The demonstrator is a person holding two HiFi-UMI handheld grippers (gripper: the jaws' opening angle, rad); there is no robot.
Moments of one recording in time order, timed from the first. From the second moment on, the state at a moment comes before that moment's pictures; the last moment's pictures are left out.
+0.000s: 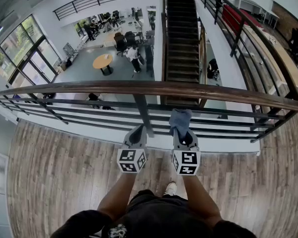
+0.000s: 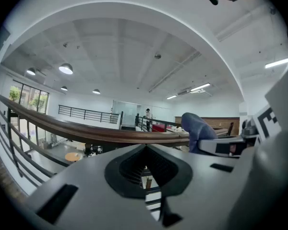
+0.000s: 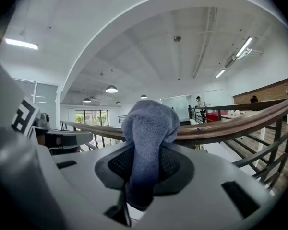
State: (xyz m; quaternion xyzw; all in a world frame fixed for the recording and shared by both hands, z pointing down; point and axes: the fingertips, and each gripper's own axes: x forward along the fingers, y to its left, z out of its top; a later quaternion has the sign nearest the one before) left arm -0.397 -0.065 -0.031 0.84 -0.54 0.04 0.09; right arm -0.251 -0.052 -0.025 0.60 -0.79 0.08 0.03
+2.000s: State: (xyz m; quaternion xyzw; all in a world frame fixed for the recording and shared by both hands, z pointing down) left arm -0.379 -0.256 -0.024 0.80 -0.58 0.11 0.13; right arm -0.281 -0.312 -0.020 0.56 -0.79 0.11 0.23
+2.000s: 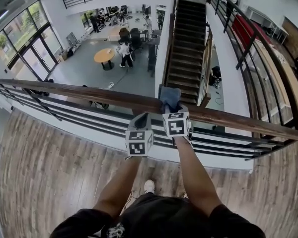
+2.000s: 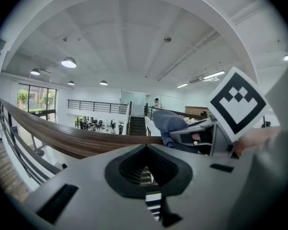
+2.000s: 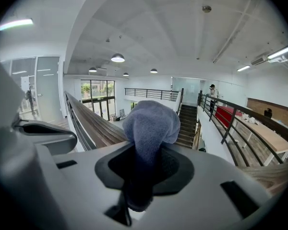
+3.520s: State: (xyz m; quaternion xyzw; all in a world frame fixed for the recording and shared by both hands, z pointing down) left arm -0.009 -0.201 -0.034 0.83 -0.53 0.10 0.12; right arm 0.118 -0.237 -0.020 0.58 -0.77 0.10 0.25
